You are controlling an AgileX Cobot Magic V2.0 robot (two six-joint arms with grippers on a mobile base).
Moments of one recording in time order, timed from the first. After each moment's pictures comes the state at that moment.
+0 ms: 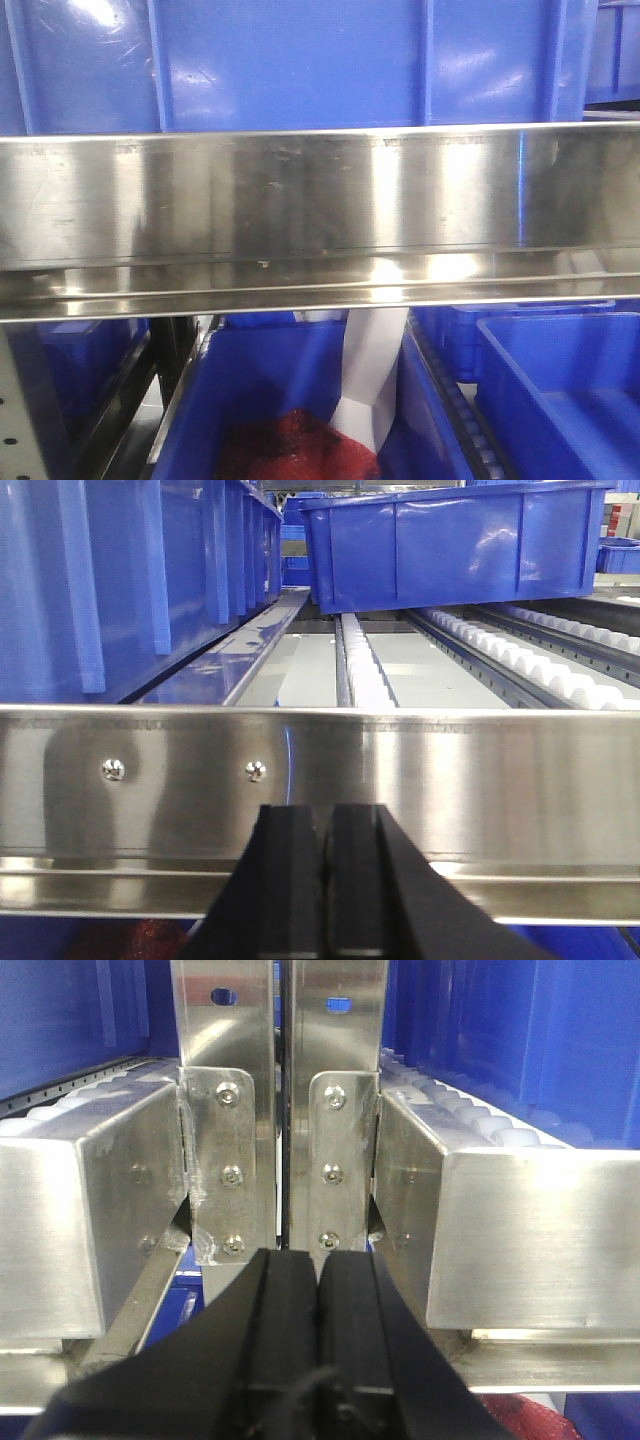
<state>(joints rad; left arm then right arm) -0.05 -0.02 0.03 -0.04 0.12 0.03 0.07 -0.01 0.03 0.07 0.07 0.00</state>
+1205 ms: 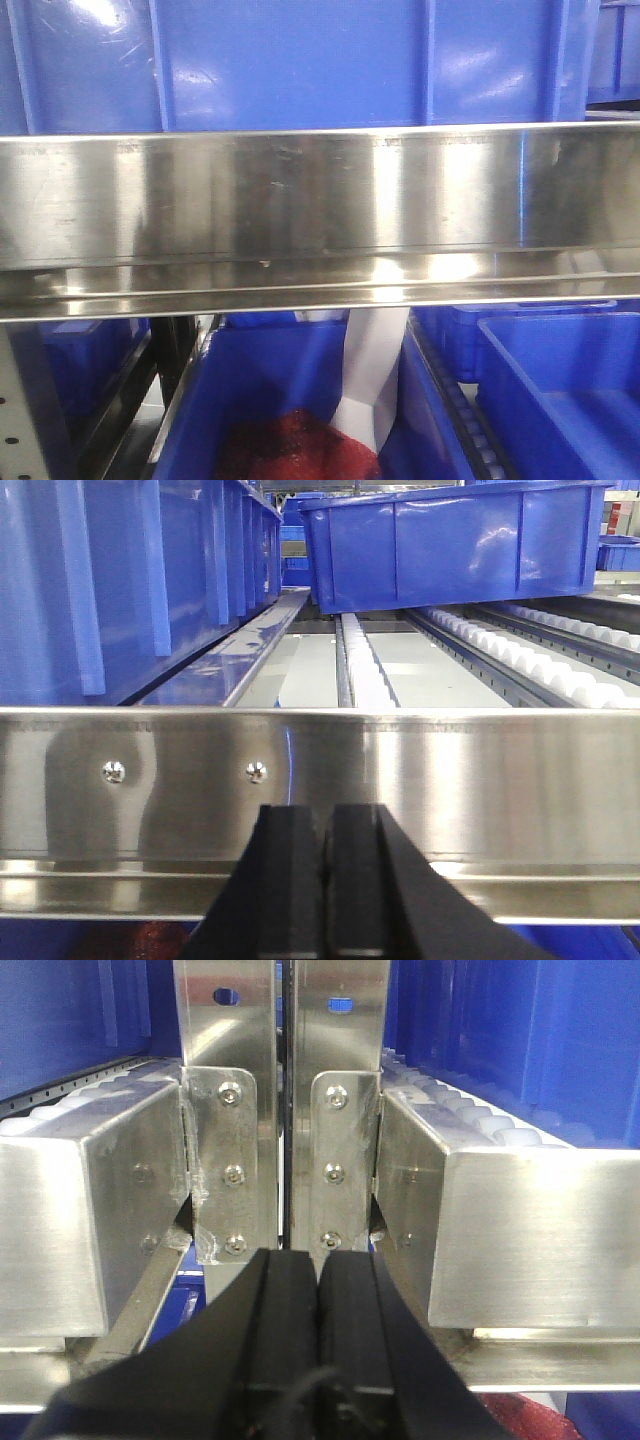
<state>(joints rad) -0.05 -0.02 0.03 -0.04 0.12 0.03 0.07 -0.01 0.03 0.06 0.07 0.02</state>
